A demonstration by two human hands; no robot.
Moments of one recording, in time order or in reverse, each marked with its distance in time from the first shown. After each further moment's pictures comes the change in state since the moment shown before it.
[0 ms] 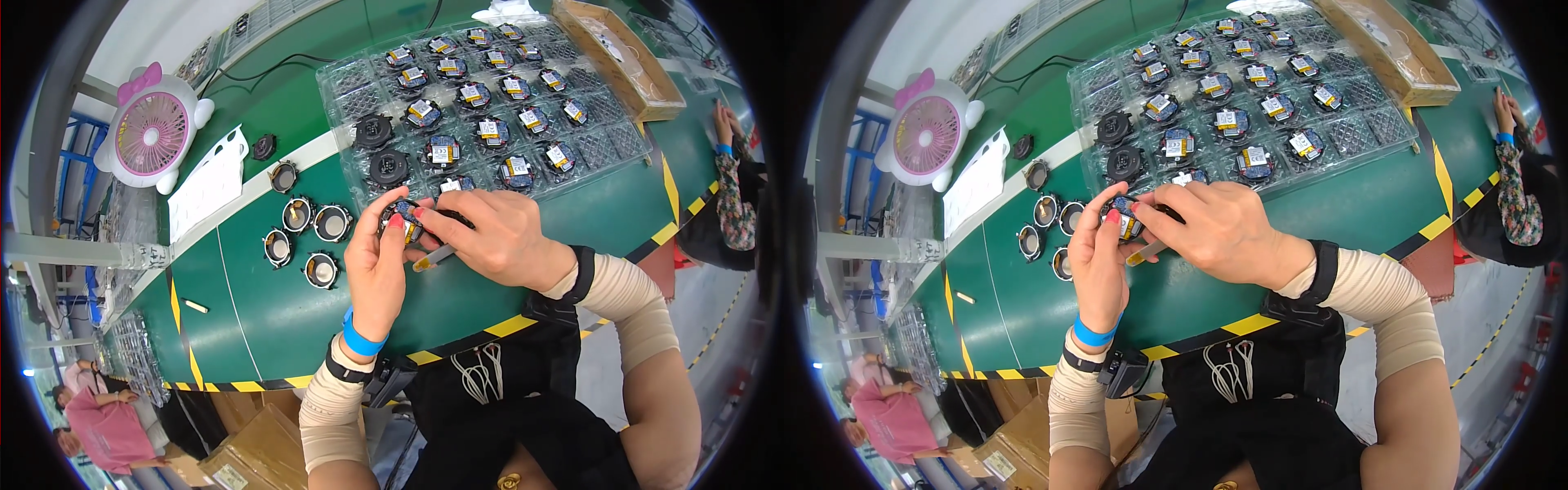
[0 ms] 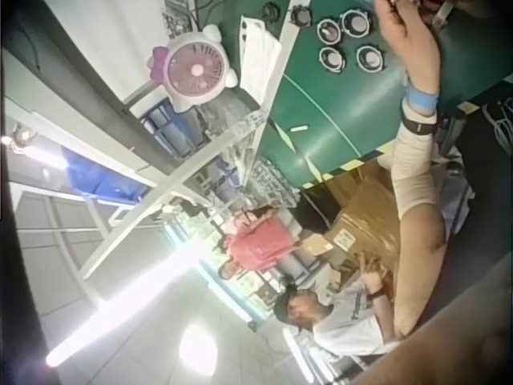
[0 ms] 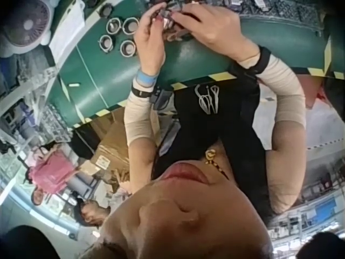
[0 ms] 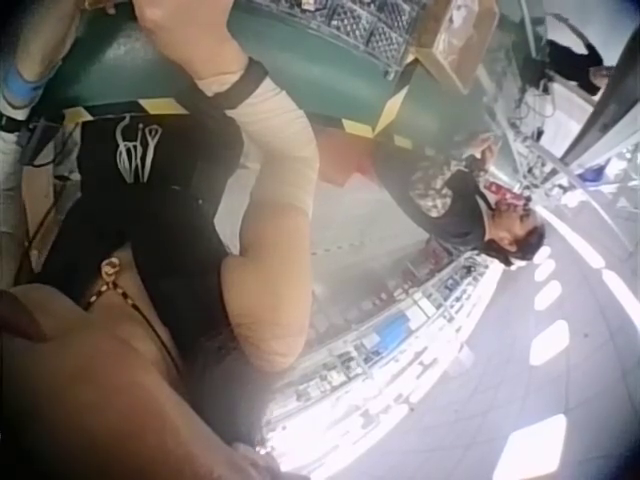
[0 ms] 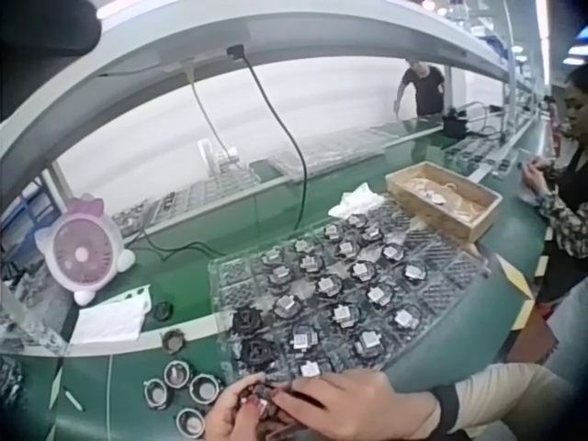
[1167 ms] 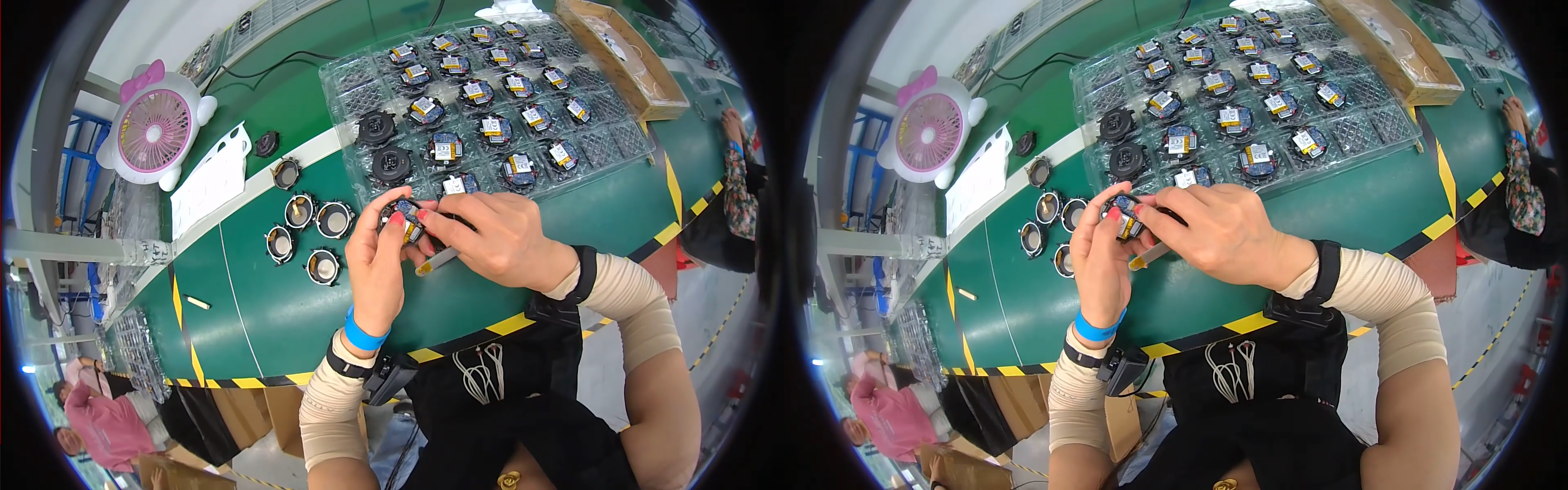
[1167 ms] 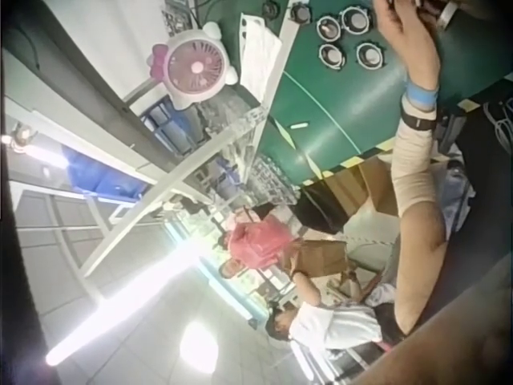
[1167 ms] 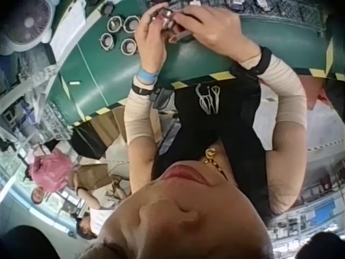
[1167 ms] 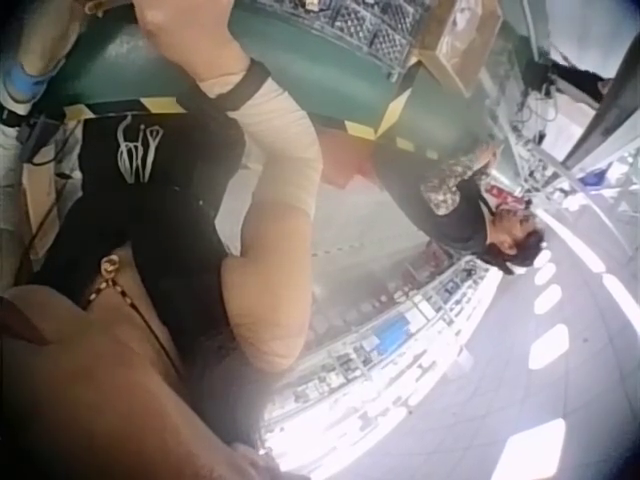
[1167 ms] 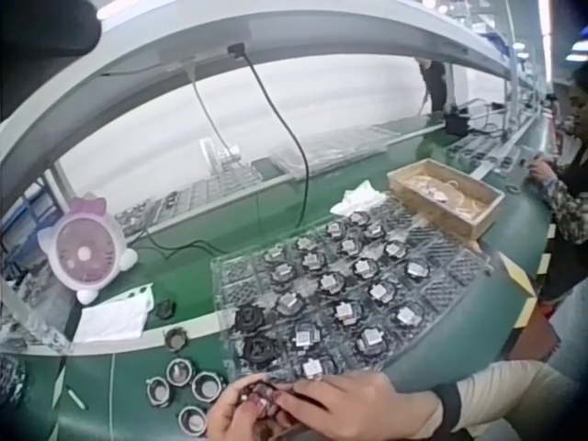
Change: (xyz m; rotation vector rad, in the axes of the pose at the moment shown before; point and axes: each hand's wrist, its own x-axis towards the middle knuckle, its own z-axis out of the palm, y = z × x) left_hand 0.000 0.001 -0.002 -0.148 -0.003 -0.038; right_hand -0.001 -0.003 0.001 0.062 0.034 0.011
